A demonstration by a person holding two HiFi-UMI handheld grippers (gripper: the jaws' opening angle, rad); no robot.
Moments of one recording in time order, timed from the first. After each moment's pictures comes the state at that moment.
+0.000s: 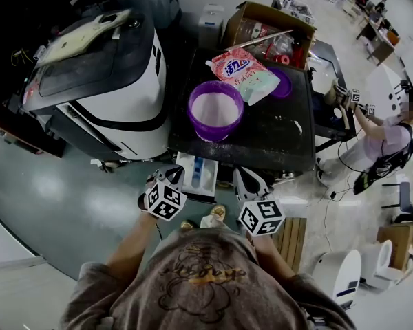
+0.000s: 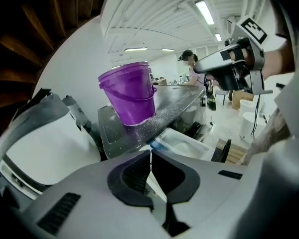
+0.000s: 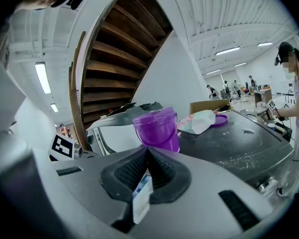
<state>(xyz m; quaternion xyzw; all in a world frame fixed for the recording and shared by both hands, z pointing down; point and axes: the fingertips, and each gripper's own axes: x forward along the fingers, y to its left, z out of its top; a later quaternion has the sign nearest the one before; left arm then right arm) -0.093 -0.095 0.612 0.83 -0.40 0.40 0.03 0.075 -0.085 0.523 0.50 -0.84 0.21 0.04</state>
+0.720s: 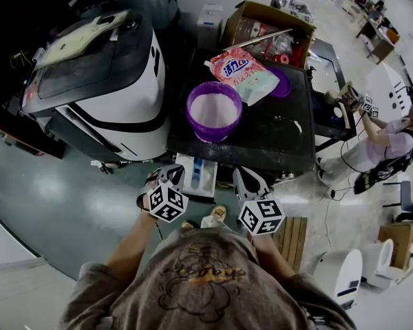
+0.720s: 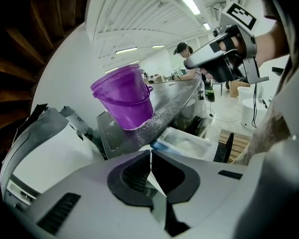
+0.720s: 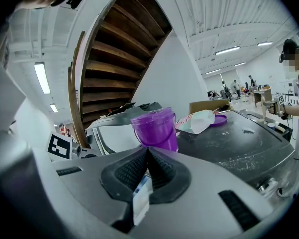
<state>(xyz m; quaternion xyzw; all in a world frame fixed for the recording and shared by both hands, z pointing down) -0.087 -0.100 0.607 0.82 -0.38 0.43 -0.03 0.080 -0.090 0.525 0.51 -0.84 0.21 0.04</state>
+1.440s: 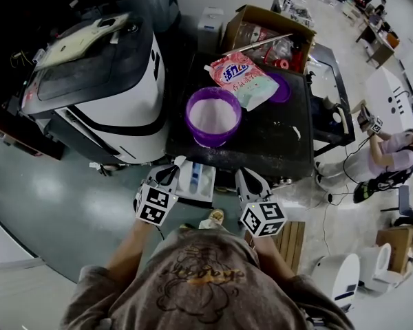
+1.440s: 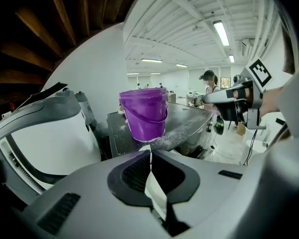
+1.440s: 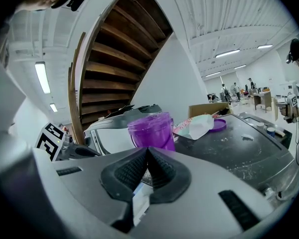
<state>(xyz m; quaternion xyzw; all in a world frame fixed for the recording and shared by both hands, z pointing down) -0.100 -0.110 0.558 0.84 -0.45 0.29 0.08 0.090 -0.102 0.512 0.51 -0.84 0.20 0.03</state>
